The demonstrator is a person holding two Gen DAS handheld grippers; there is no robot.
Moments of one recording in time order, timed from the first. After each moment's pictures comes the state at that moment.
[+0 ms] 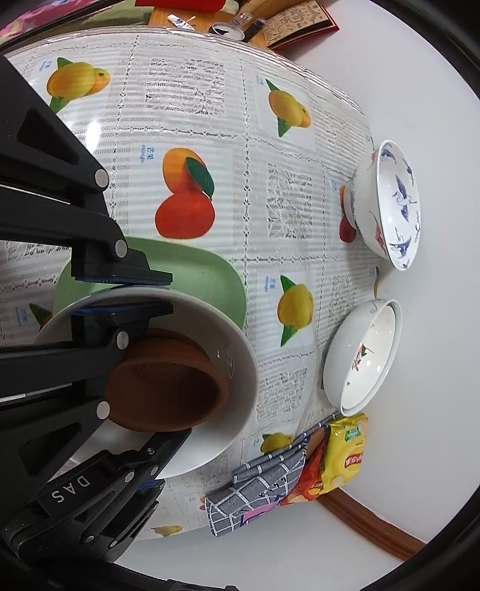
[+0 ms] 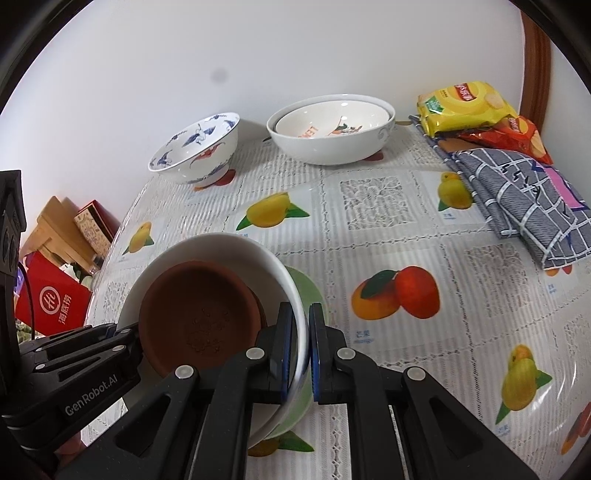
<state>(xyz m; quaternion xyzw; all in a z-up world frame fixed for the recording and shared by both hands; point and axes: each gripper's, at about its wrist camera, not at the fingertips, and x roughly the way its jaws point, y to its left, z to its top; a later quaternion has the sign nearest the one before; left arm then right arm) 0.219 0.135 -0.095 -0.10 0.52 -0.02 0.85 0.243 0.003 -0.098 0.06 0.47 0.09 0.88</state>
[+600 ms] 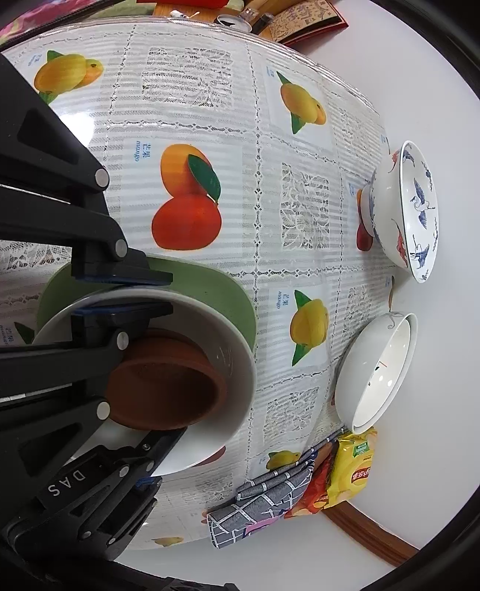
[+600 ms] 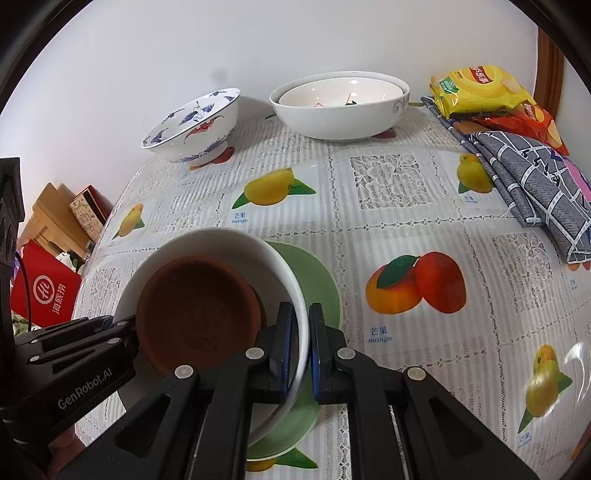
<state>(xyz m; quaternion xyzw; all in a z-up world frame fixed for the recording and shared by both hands) 0.229 0.142 -0.118 -0.10 0.53 -0.02 0.84 0.254 0.011 -0.128 0.05 0.49 0.10 0.87</state>
